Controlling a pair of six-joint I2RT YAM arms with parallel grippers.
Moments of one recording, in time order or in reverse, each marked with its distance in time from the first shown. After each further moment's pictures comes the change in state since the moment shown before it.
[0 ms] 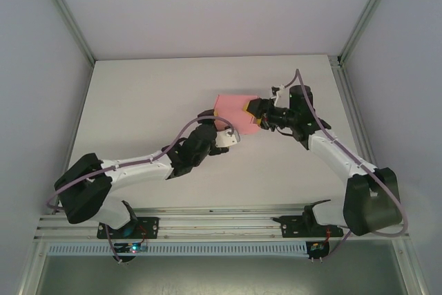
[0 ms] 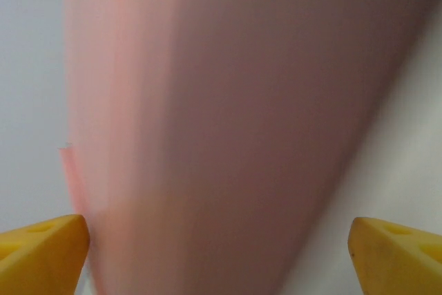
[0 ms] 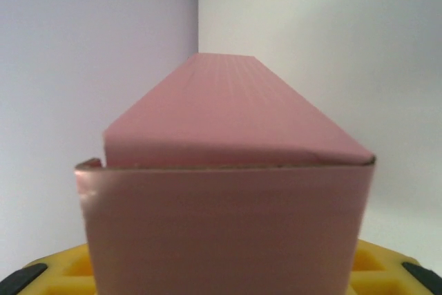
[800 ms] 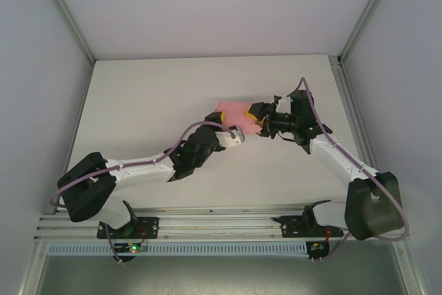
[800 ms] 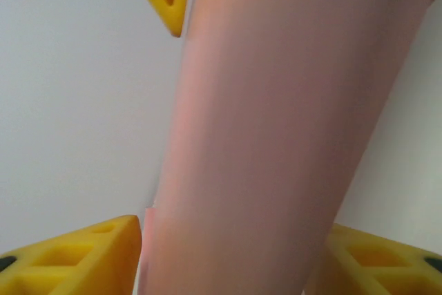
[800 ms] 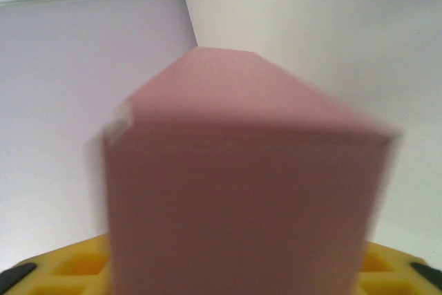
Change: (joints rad) left arm -0.021 0.017 -0.028 0.191 0.029 0.055; right arm -0.007 -0.026 -0.055 0.008 -0.043 0.244
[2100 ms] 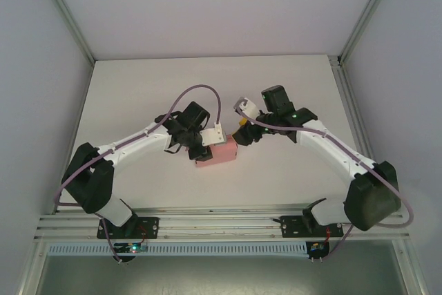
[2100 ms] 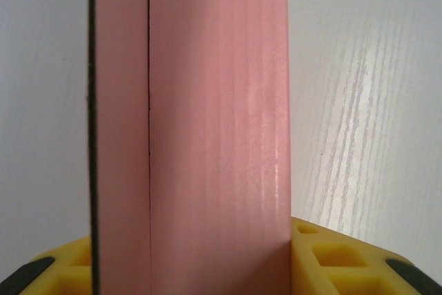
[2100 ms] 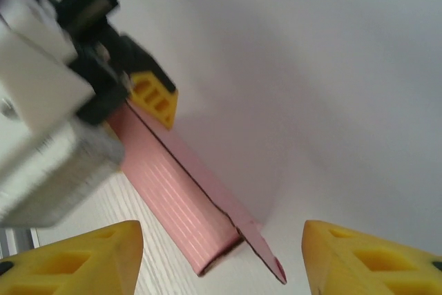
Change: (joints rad) left arm 0.270 0.075 0.339 -1.104 0.677 -0.210; right arm 0.230 0.106 0.282 -0.563 0.310 -1.602
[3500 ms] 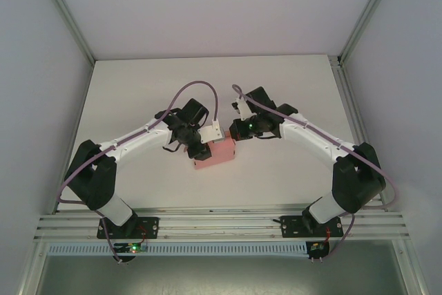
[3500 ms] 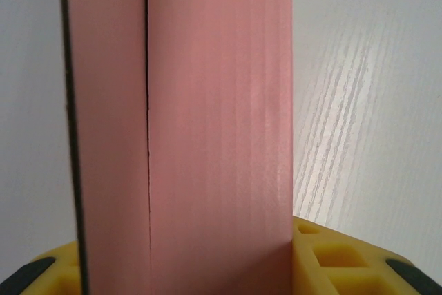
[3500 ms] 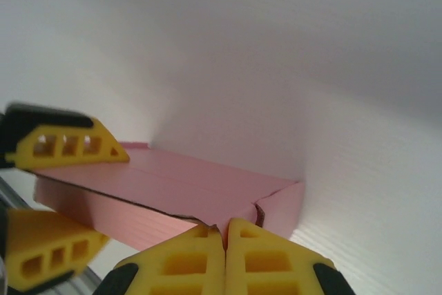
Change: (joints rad) left arm 0.022 0.032 0.037 -0.059 0.013 -0.064; right arm 0.098 0.144 0.071 -0.007 0.154 0.729
